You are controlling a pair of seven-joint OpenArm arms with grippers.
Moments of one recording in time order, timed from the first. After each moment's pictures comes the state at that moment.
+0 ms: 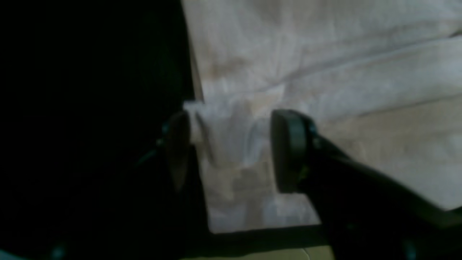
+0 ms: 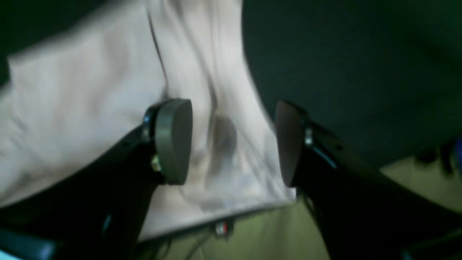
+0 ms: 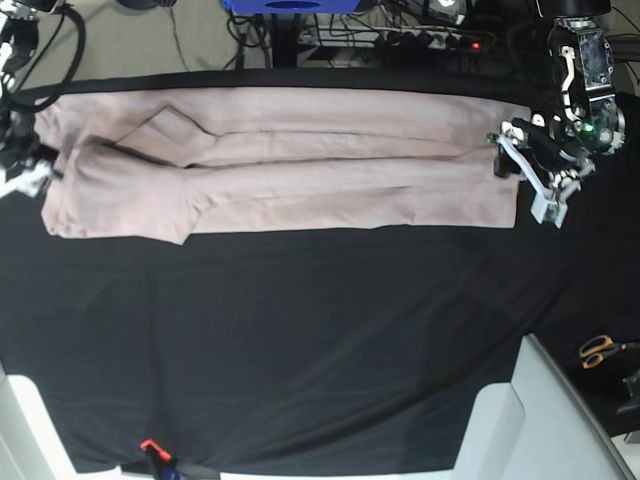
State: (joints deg) left arm 14.8 -18.5 -21.2 87.9 -11.1 -27.1 44.0; right arm -13.9 8.4 33.4 97.9 17.9 9.0 -56.0
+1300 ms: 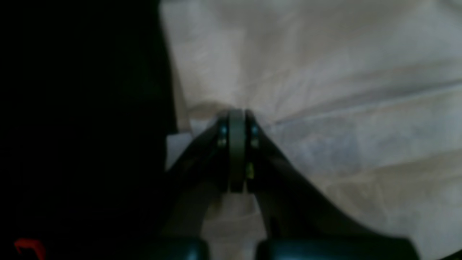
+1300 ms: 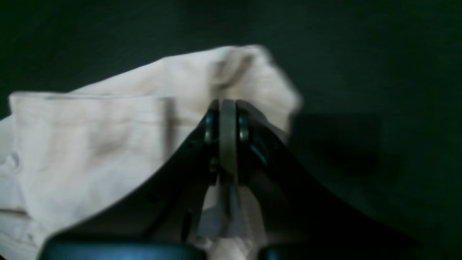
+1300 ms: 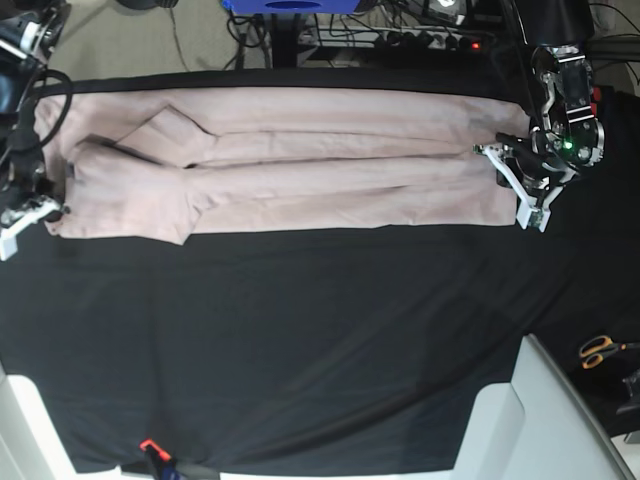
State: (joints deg) left arm 7.8 -15.6 -19.7 74.3 -3.4 -26.9 39.9; right arm 7.3 19.0 32.8 48.9 17.5 32.3 -40.4
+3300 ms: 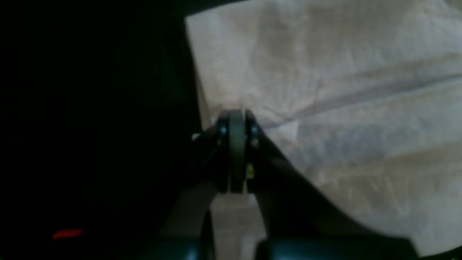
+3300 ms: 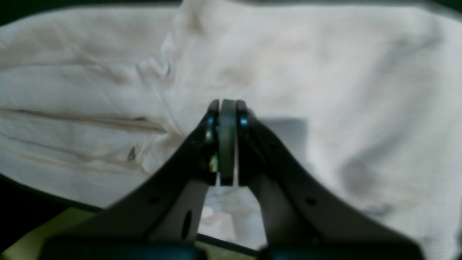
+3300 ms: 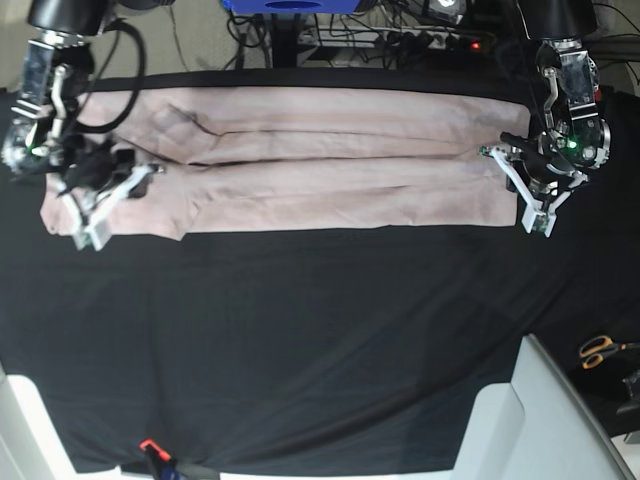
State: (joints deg) left arm 9.4 -15.7 -20.2 79.8 -1.8 -27.1 41.1; right arm -7.9 2.9 19.6 86.0 17.5 24.2 -58.4
